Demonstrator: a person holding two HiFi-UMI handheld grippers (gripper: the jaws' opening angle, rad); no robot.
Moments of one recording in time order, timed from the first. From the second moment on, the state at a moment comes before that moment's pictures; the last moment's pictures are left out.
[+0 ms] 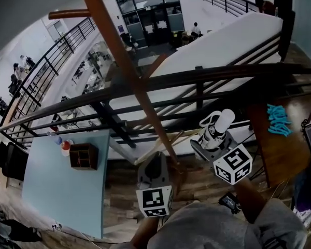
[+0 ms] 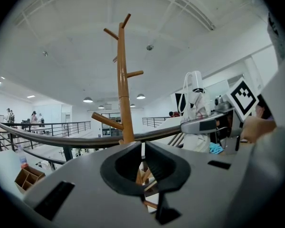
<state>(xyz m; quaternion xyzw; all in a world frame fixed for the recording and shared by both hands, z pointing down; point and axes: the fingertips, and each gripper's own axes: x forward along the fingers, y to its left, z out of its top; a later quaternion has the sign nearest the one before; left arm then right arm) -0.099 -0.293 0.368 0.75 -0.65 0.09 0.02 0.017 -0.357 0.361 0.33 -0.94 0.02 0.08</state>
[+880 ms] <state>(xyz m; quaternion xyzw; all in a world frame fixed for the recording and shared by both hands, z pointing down) -0.096 -0.308 0.367 0.73 -0.67 0.09 0.01 0.023 -0.387 0.358 0.31 -0.95 0.01 0.08</state>
